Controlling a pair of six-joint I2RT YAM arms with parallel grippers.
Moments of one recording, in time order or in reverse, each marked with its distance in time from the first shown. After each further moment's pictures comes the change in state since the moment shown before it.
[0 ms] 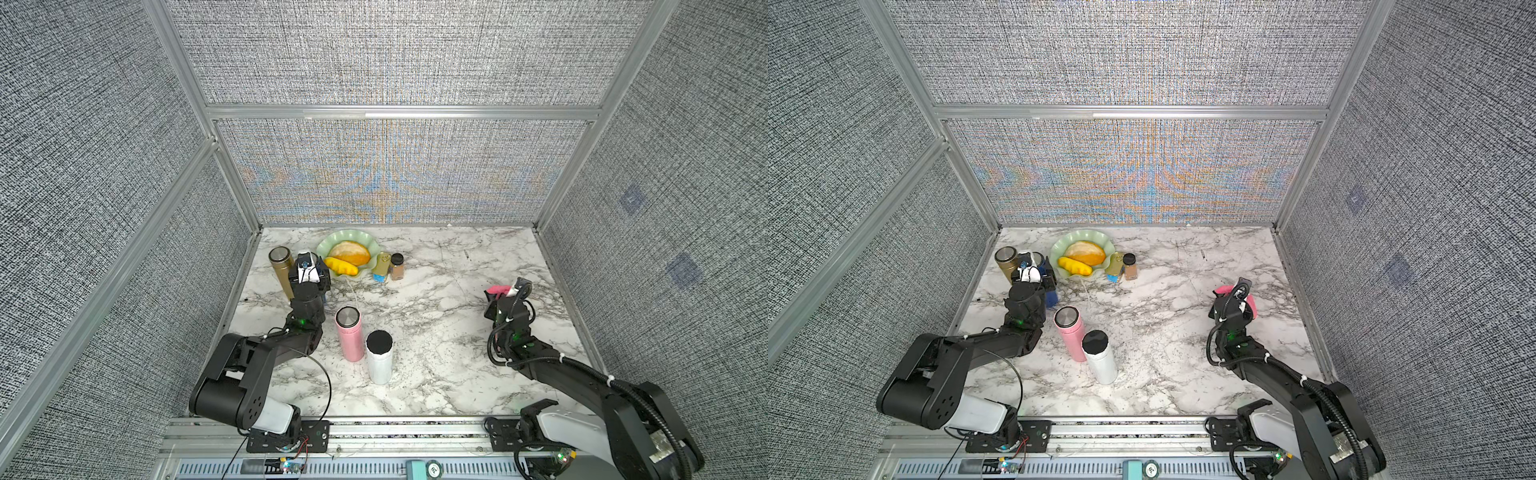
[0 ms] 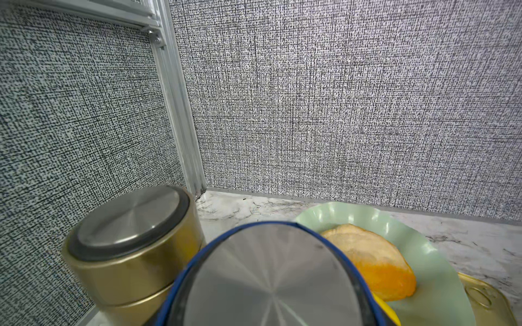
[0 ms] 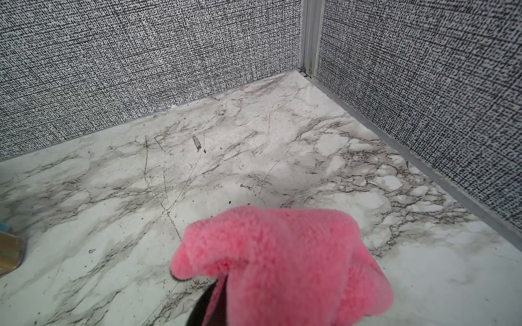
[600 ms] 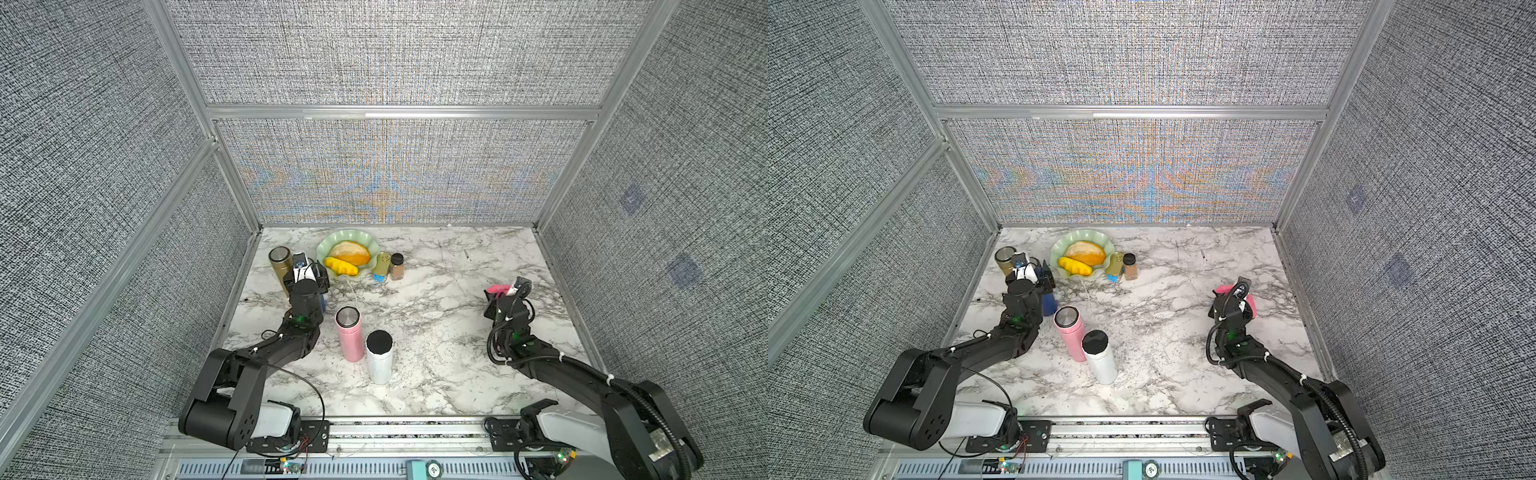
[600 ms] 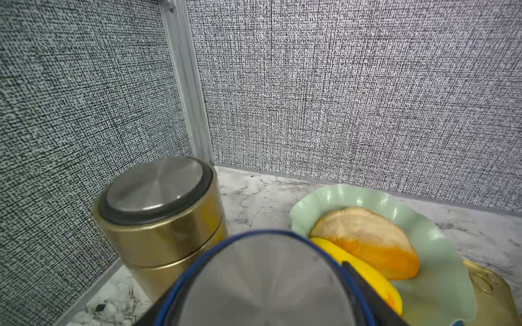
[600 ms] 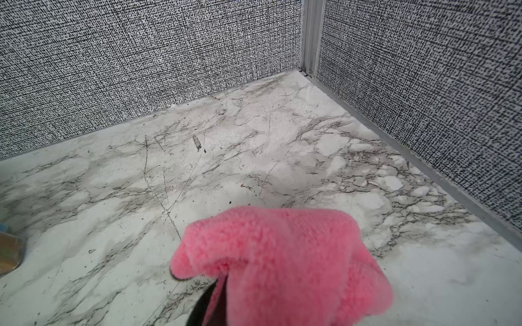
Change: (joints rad) left arm 0.005 -0.085 0.003 -0.207 -0.049 -0.102; right arm 0.000 0.003 0.005 -0.005 0.000 0.000
